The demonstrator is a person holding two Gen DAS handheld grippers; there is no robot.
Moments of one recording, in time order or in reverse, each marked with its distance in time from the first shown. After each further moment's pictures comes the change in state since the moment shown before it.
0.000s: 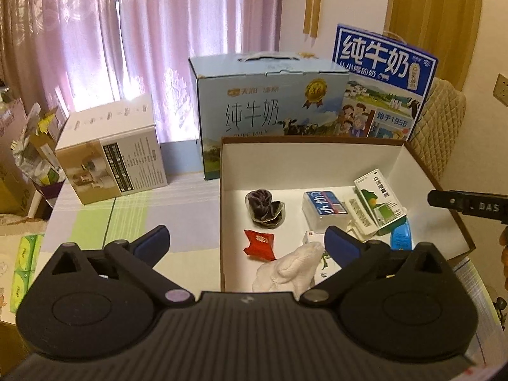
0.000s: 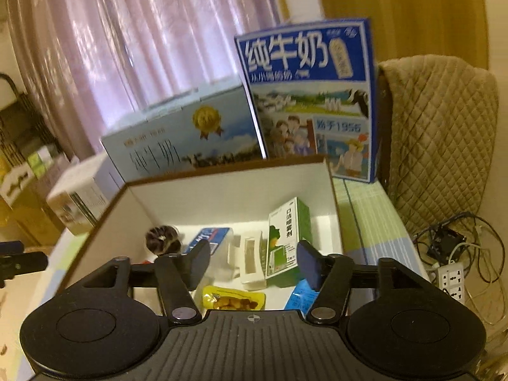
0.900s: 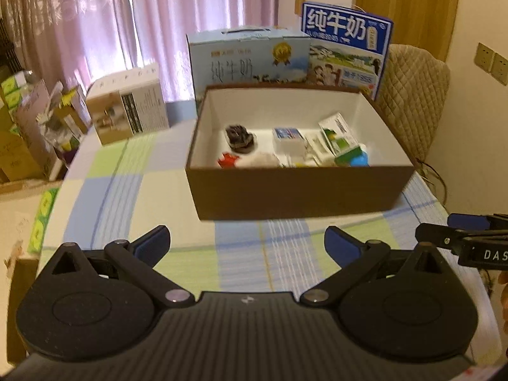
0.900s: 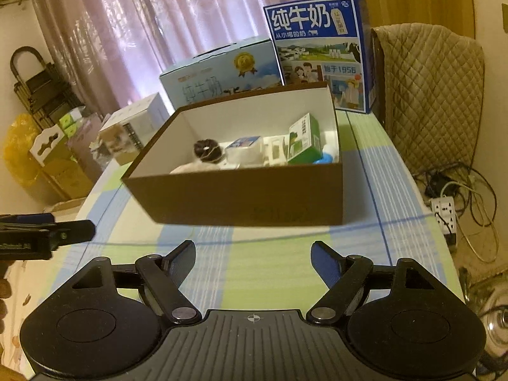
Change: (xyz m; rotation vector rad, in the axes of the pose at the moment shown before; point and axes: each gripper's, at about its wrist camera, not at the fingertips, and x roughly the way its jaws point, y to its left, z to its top) left arm -0.113 -0.072 -0.100 -0.006 0.070 0.046; right arm -0.136 0.033 -0.113 -0.023 0.147 0.054
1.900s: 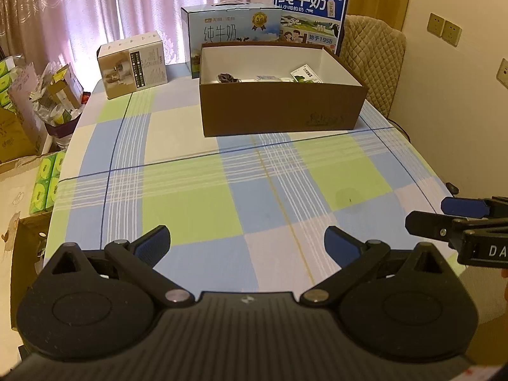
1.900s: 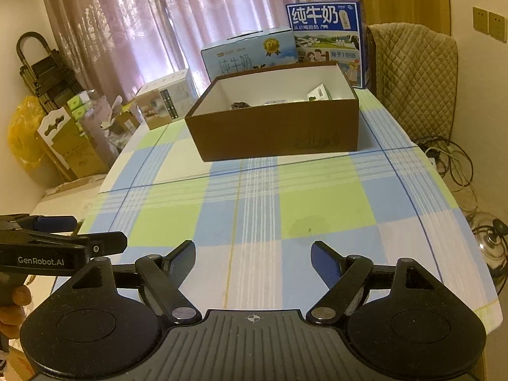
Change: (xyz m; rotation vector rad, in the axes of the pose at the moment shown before) left arm -0.107 0.049 -0.122 0.058 0.050 -0.102; right arm -0.094 0.121 -0.118 0.009 0.001 -0.077
